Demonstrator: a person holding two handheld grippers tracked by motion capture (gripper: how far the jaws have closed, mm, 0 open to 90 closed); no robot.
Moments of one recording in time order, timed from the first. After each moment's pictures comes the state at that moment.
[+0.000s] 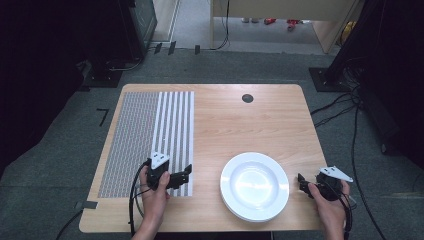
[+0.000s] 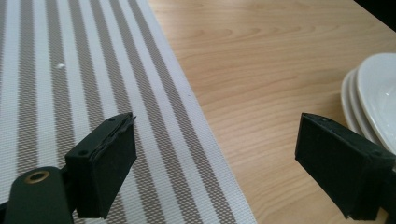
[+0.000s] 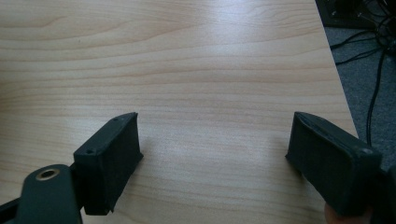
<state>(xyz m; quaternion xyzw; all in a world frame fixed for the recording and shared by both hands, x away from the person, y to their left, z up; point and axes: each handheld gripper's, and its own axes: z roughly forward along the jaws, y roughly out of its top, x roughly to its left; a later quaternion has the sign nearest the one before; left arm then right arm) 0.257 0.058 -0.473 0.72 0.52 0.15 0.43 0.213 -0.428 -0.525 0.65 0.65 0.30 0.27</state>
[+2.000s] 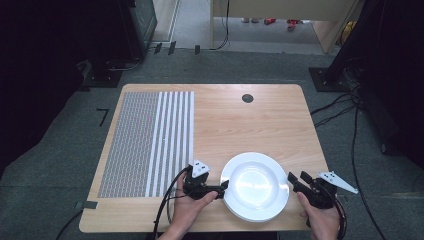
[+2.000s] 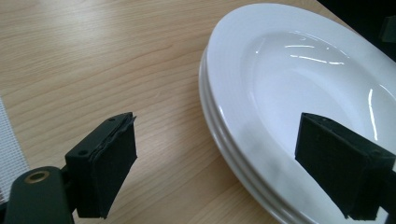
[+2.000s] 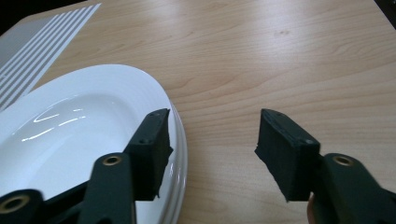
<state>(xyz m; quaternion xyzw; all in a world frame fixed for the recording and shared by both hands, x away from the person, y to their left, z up) 0.236 -0.031 -0.481 0.78 0.44 0.08 0.44 0.183 -0.384 -0.484 0.64 0.59 0.44 0.21</state>
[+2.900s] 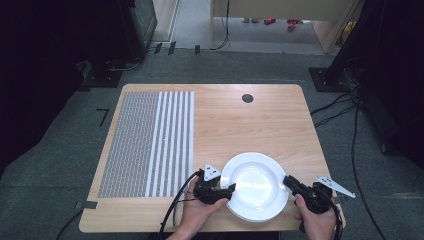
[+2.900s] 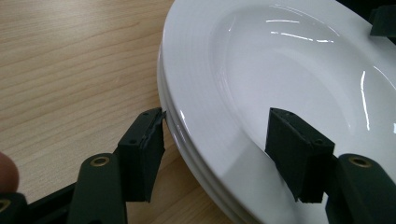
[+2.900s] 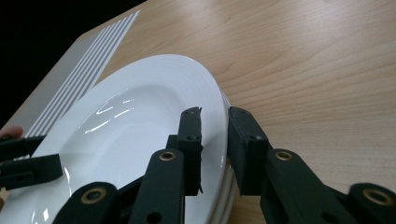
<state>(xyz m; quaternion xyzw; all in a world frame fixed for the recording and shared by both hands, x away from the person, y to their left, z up) 0.230 -0.055 -0.494 0.79 0.43 0.05 0.42 0.176 -0.377 -0.497 0.65 0.57 0.50 0.13</state>
